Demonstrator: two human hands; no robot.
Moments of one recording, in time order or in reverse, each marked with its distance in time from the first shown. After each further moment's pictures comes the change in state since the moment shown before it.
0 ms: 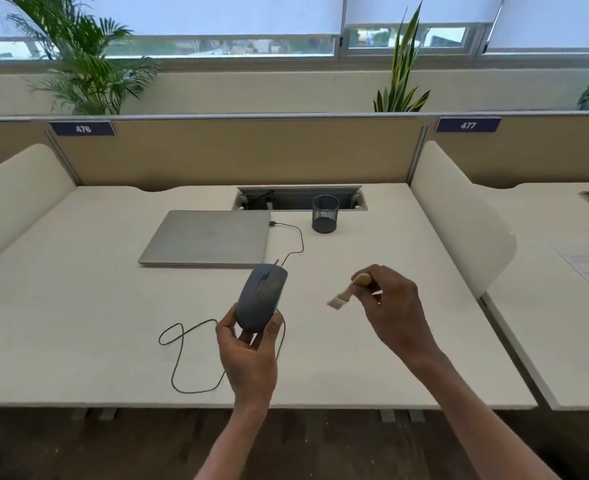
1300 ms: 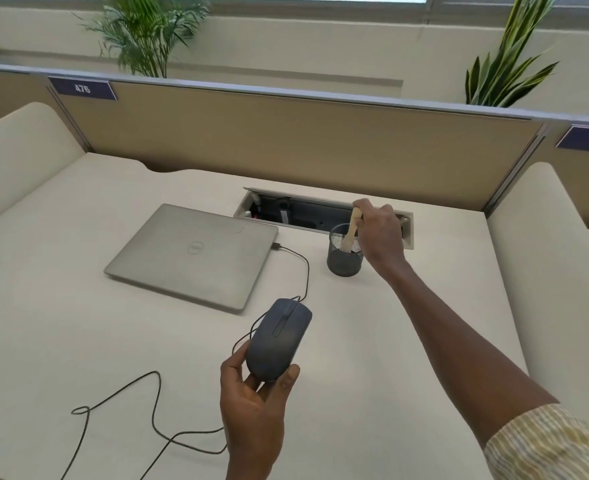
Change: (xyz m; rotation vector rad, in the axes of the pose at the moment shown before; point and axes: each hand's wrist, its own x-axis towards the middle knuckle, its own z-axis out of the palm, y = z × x) left_hand 0.098 -0.062 0.160 0.009 0.161 -0.123; right_hand 0.363 0.192 0.166 -0.310 -0.110 -0.118
